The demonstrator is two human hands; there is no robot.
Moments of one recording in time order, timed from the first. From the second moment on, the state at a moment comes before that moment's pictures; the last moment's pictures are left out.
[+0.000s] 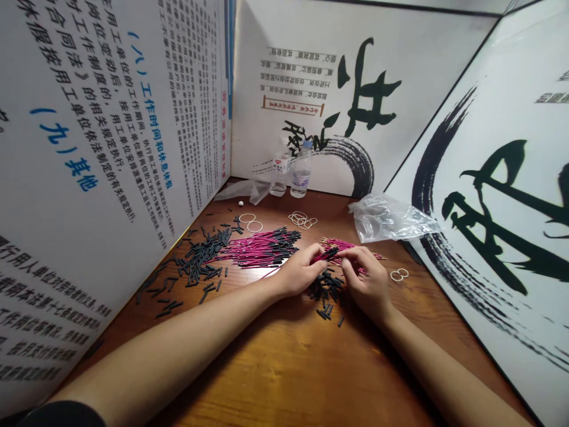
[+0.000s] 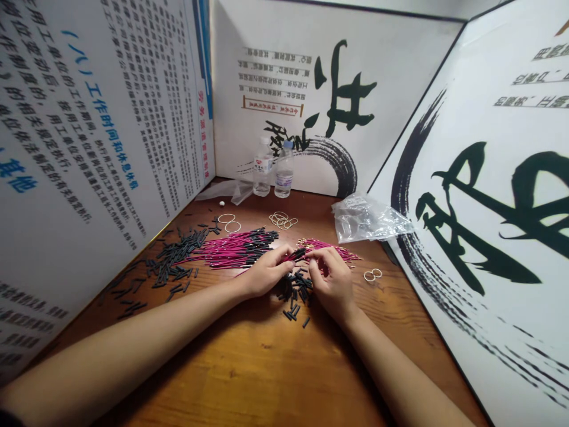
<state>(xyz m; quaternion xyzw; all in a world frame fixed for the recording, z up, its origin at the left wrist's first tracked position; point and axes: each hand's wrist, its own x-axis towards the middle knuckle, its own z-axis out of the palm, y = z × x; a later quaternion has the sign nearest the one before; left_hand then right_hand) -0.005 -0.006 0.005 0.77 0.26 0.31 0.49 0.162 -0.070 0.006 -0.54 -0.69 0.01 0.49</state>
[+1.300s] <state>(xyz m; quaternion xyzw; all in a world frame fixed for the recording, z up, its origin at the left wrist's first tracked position) -0.004 -0.008 0.007 0.77 0.26 0.32 0.48 0.165 -0.063 -0.007 -0.56 -0.67 0.07 0.48</state>
